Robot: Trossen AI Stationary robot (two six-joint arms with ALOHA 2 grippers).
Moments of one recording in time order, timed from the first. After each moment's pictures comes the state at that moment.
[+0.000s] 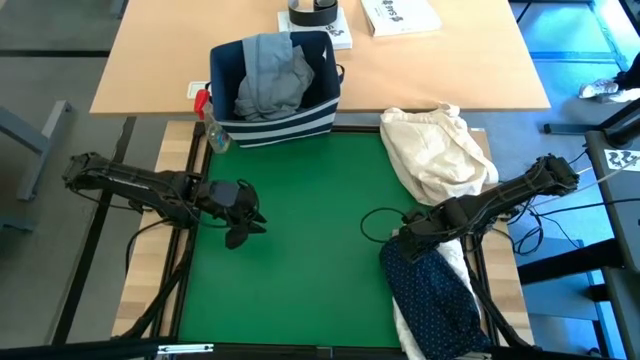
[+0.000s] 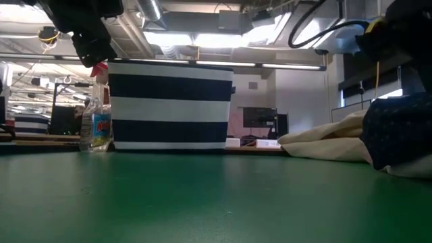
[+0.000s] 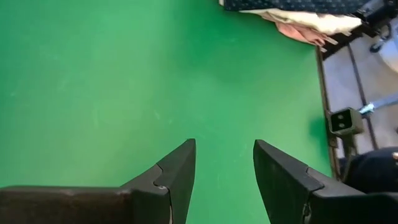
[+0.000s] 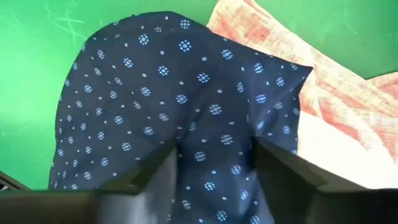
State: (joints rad) left arm -0.13 0.89 0.67 -0.48 0.04 -0.51; right arm 0.39 1.24 0.90 -1.08 -0.10 1.30
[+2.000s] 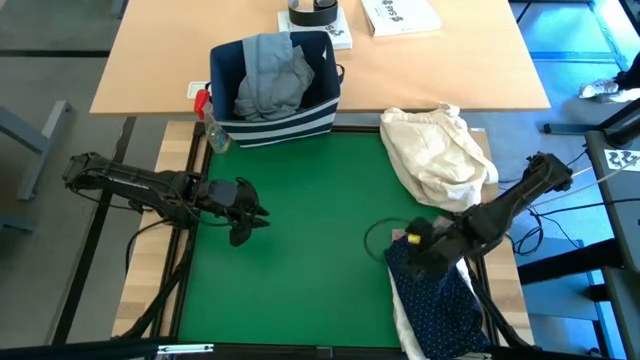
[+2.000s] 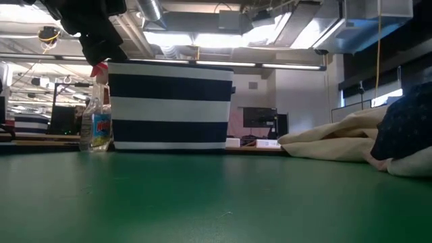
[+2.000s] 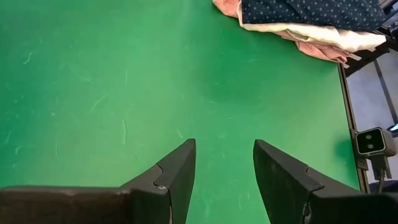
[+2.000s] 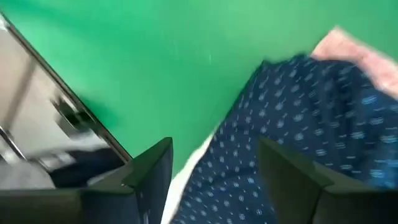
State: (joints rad) left arm -0.13 0.89 0.67 -0.45 -0.07 -0.49; right arm 0.64 1.27 1.23 -1.10 0.14 1.49
